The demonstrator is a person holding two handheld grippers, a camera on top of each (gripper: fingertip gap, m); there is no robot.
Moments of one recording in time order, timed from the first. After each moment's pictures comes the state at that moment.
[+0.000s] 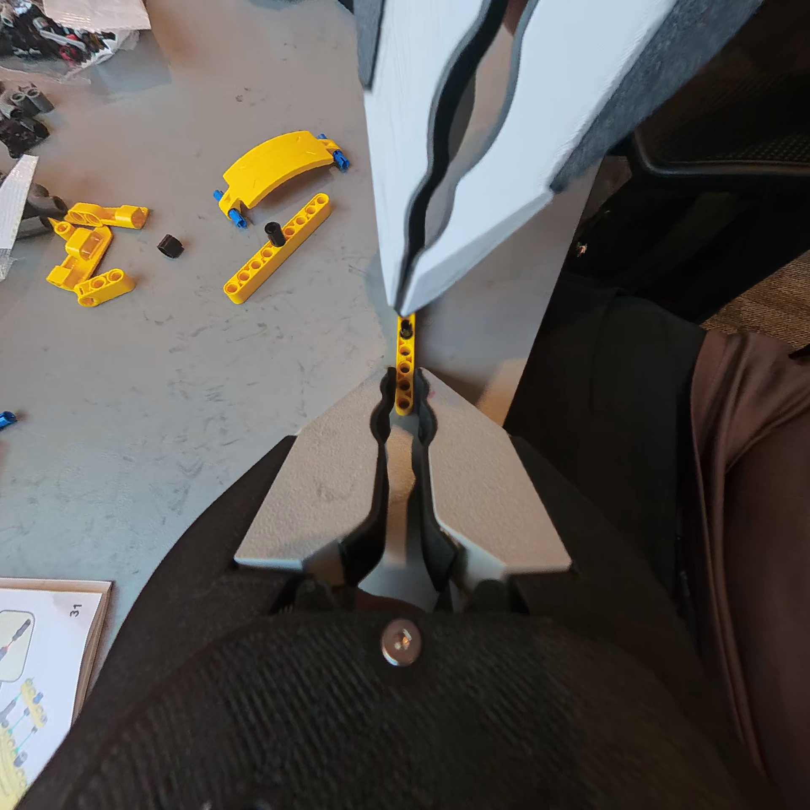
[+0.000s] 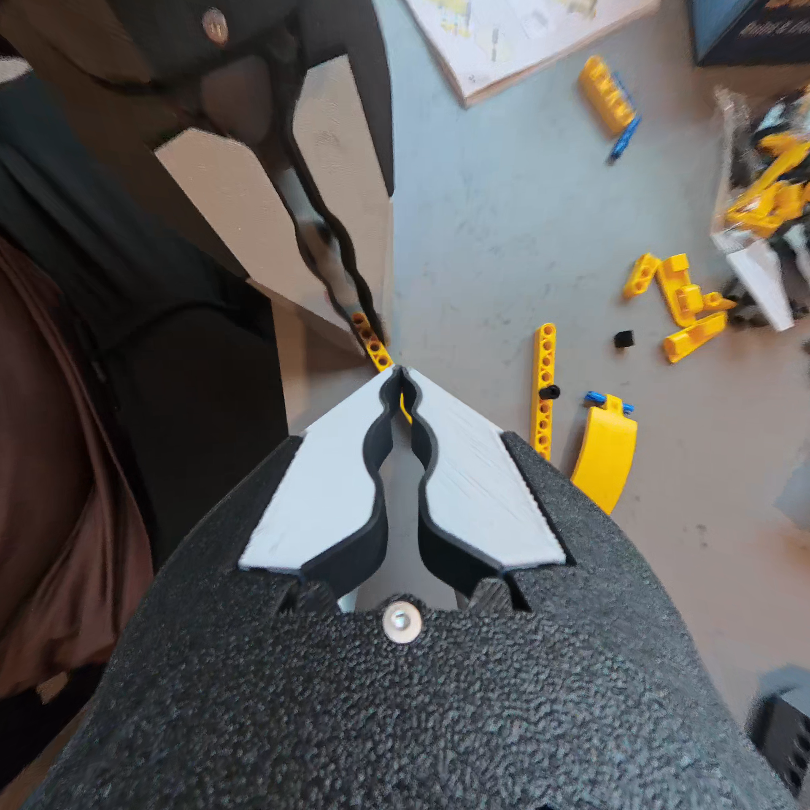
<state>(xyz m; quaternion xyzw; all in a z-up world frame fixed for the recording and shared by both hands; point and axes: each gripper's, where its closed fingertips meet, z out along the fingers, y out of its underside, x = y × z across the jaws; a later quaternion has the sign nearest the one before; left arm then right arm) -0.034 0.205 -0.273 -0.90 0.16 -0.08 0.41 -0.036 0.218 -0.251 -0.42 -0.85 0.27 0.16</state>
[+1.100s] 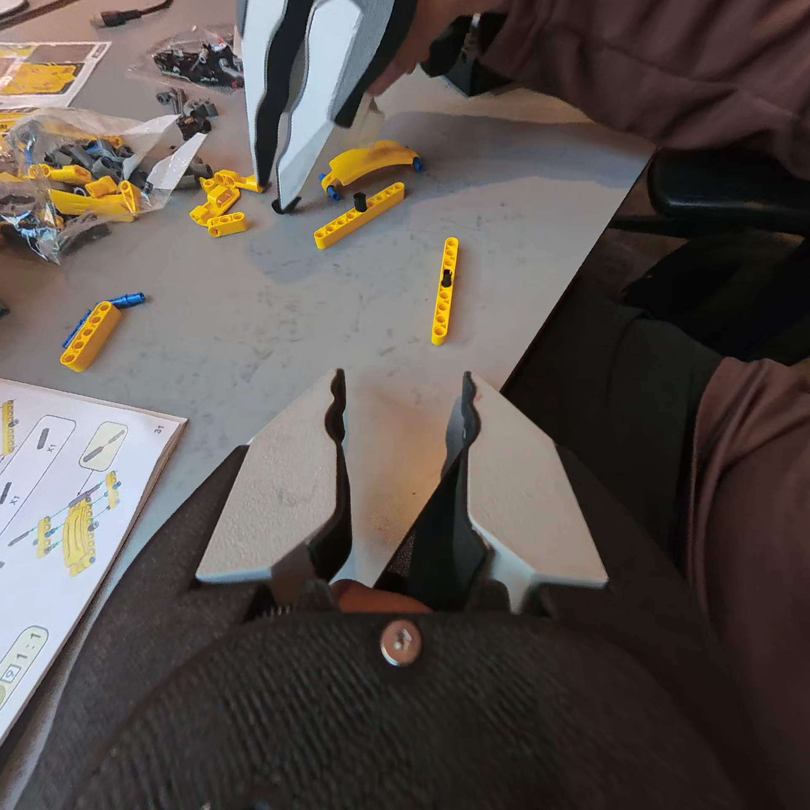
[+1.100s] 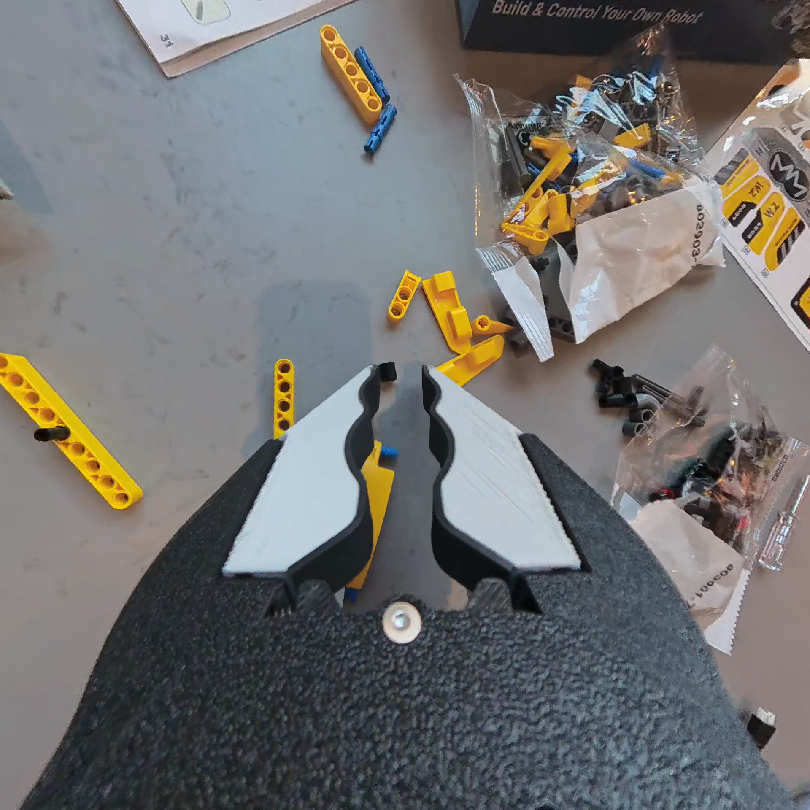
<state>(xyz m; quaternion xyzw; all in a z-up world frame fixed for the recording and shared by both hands) -0.064 0.163 -0.256 -0.87 0.08 -0.04 0.48 -0.128 0.307 -0.271 -0.43 -0.85 0.22 0.21</state>
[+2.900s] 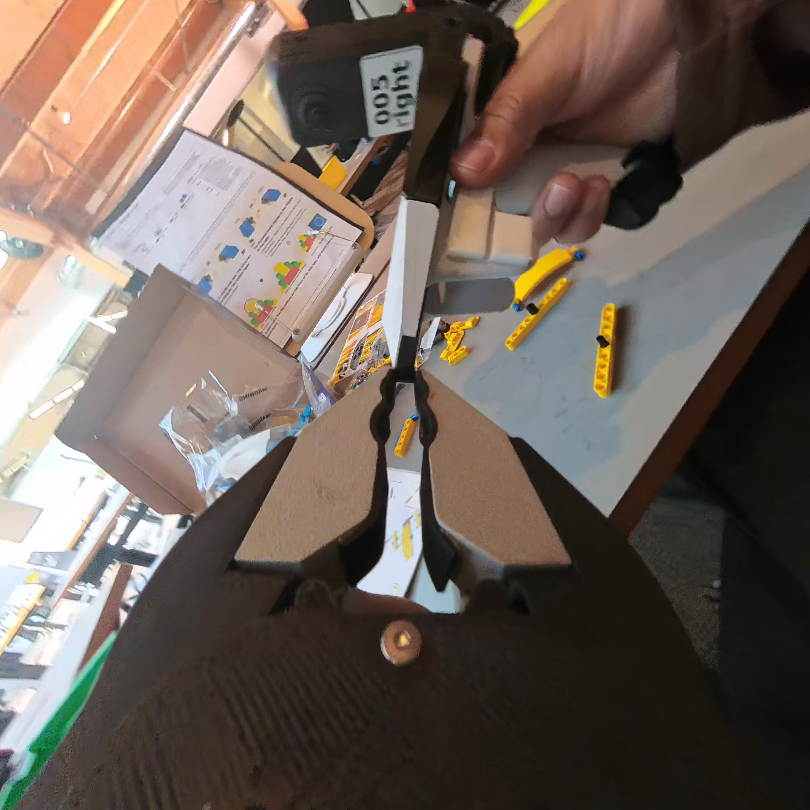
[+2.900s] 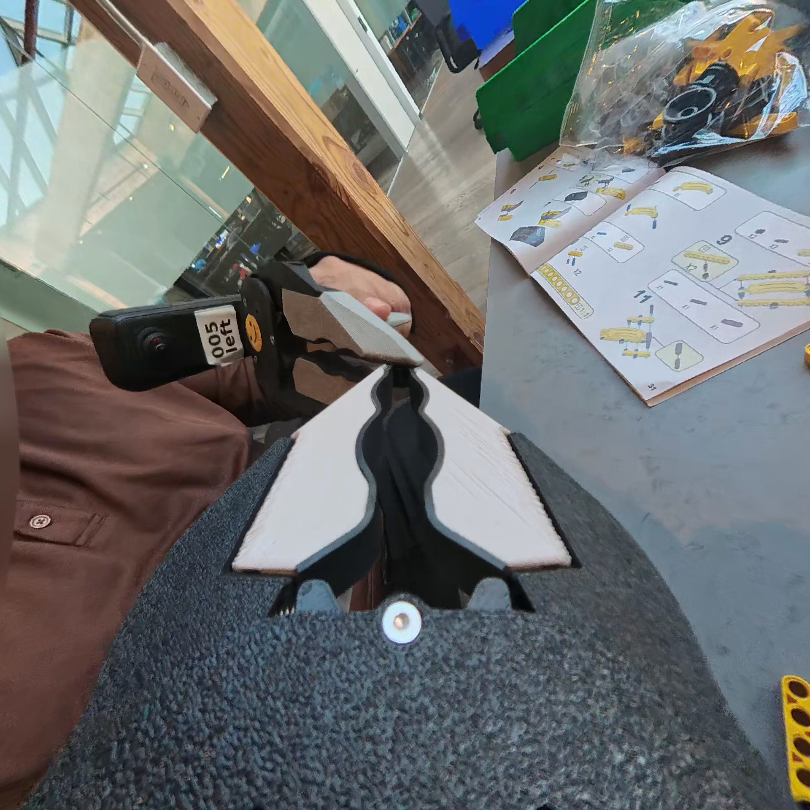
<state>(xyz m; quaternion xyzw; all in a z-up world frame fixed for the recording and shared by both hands) -0.093 0.147 -0.146 -0.74 0.19 0.33 0.55 -0.092 0.129 -0.143 -0.40 -0.67 0.62 -0.10</state>
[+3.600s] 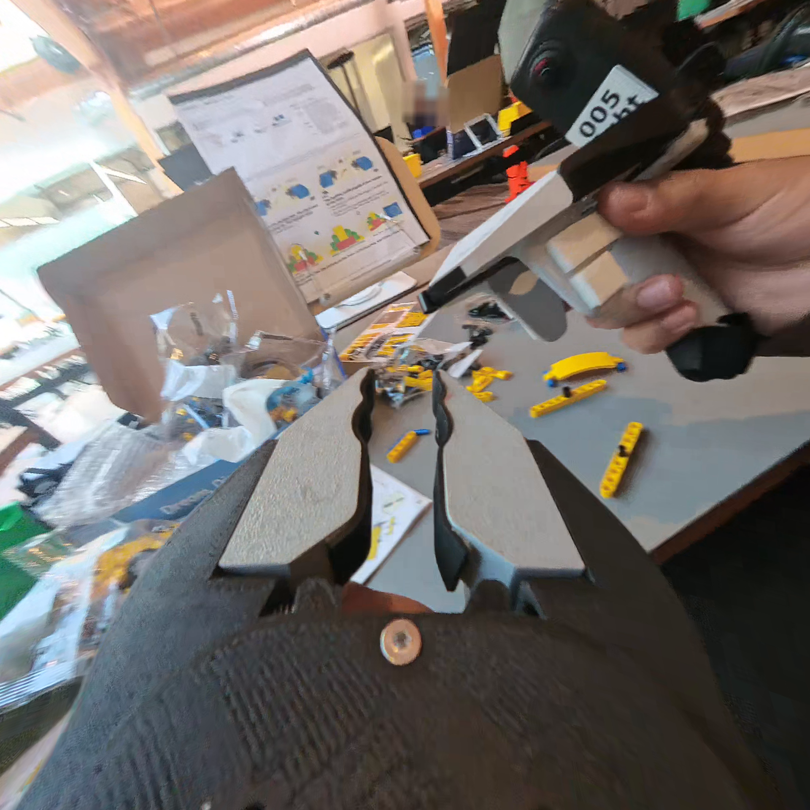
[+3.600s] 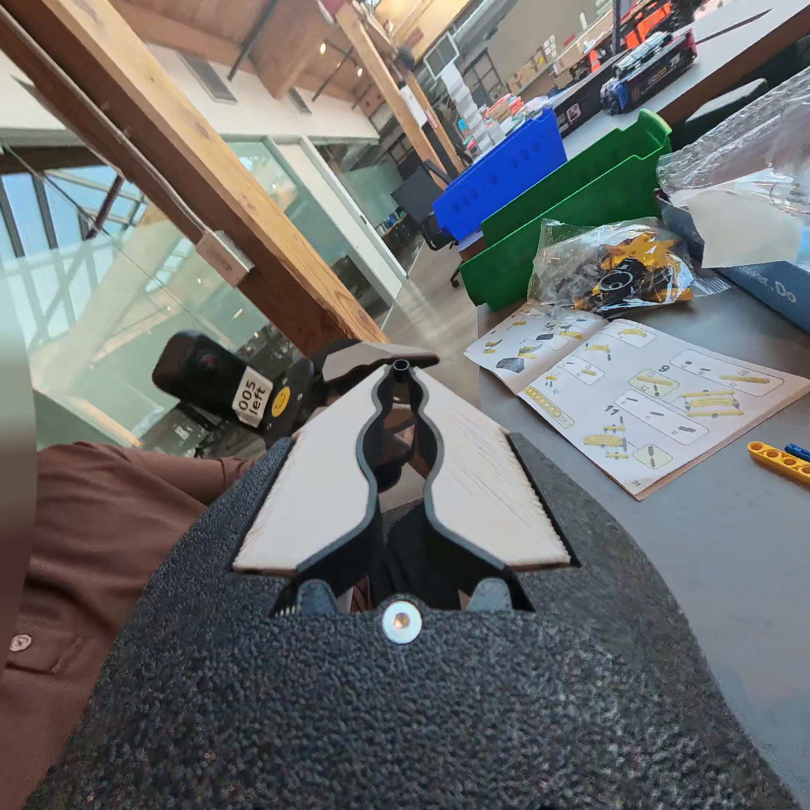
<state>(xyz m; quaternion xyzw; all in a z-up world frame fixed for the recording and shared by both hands) -0.122 0.137 -0.113 -0.74 -0.02 0.25 0.63 -0.111 0.145 -0.090 -0.41 -0.56 0.72 -0.02</state>
